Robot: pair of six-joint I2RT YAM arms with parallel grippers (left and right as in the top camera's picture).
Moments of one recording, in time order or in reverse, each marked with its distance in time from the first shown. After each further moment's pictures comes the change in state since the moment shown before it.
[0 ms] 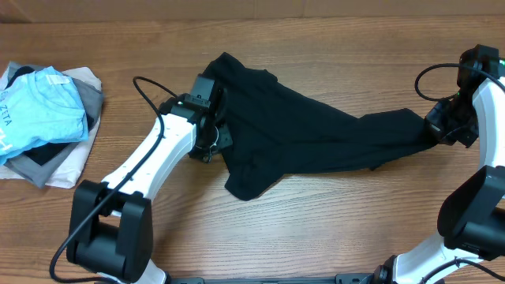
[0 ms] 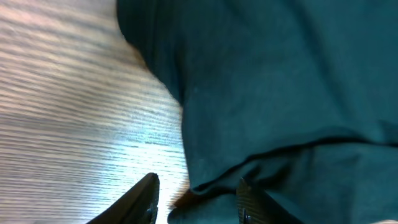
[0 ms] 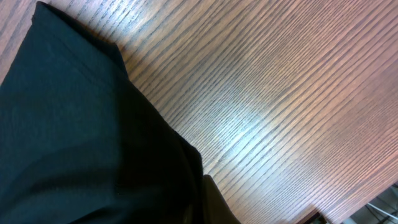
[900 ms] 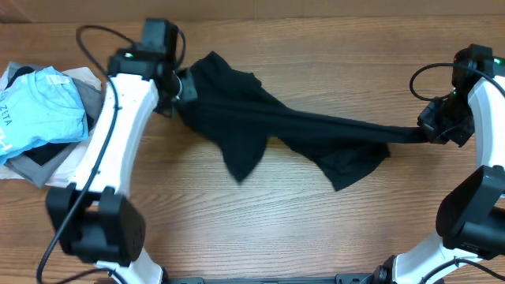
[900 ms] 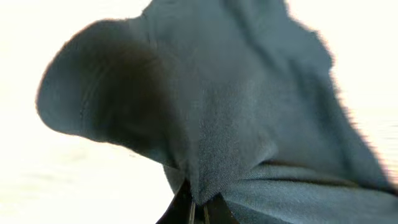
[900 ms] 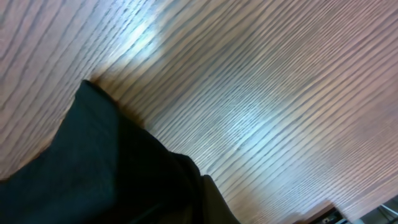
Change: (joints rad) left arm 0.201 0.053 0.480 -0.249 -0.107 0.213; right arm 0.023 0.000 0.000 -0.013 -0.062 0.000
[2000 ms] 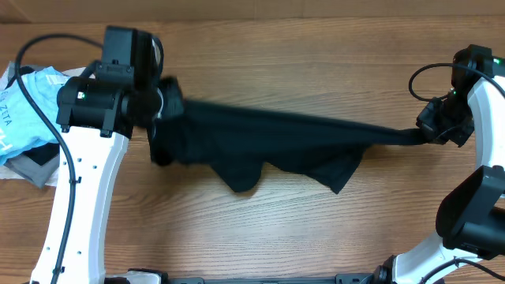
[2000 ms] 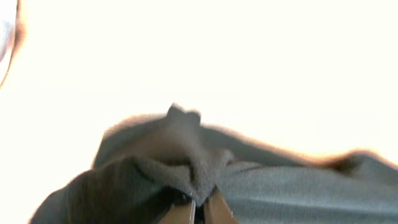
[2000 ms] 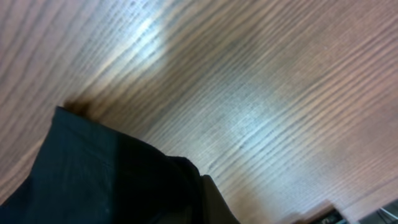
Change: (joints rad) left arm -0.013 -0.297 0.009 -0.076 0.029 -0.003; right arm 0.000 0.000 0.000 0.002 -0.020 -0.025
